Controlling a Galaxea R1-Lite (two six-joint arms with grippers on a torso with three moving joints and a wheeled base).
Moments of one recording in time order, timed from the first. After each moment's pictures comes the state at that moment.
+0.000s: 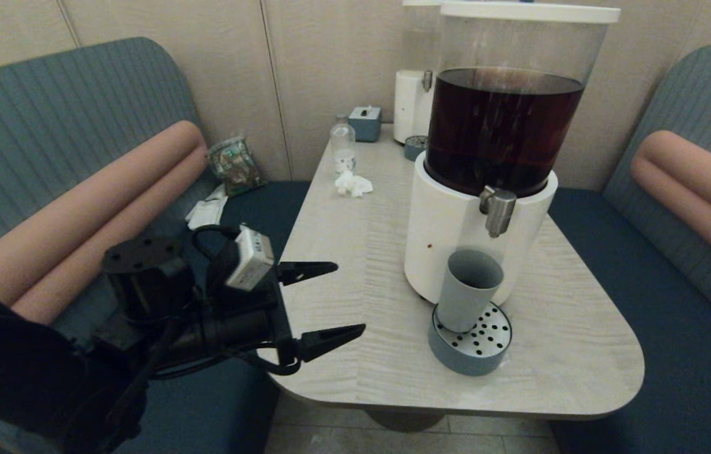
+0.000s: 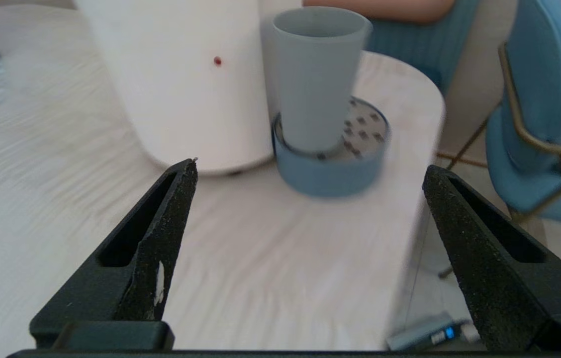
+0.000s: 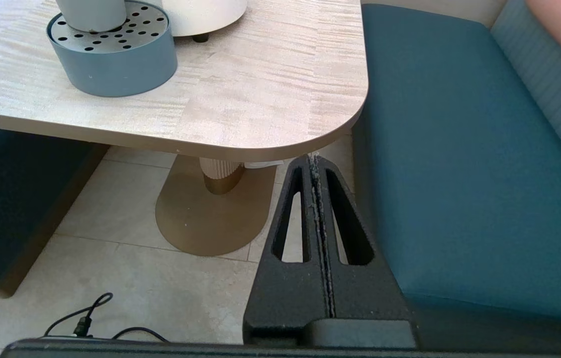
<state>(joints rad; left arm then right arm) -0.40 1.87 -0.56 -1.30 -0.76 0.19 0.00 0.00 -0.01 0.05 0.01 -0.04</state>
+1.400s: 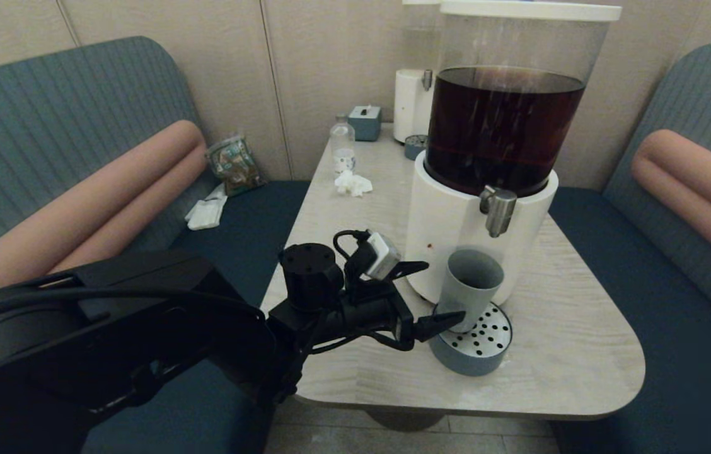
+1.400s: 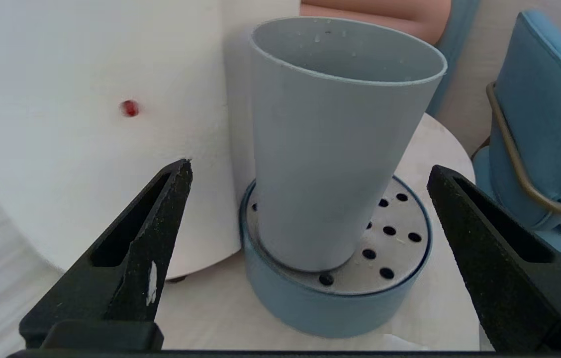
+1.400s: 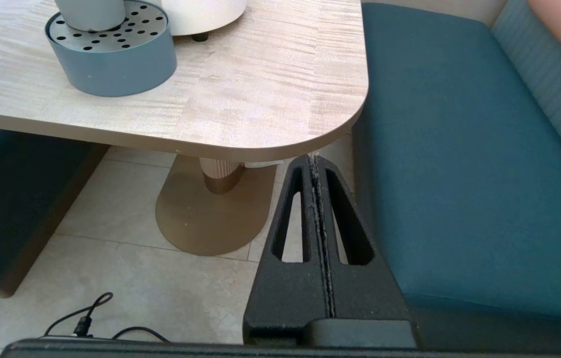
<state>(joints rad) -0.62 2.26 -1.03 -1.30 -0.60 0.06 0.00 0.00 -0.01 0.05 0.01 -0.04</state>
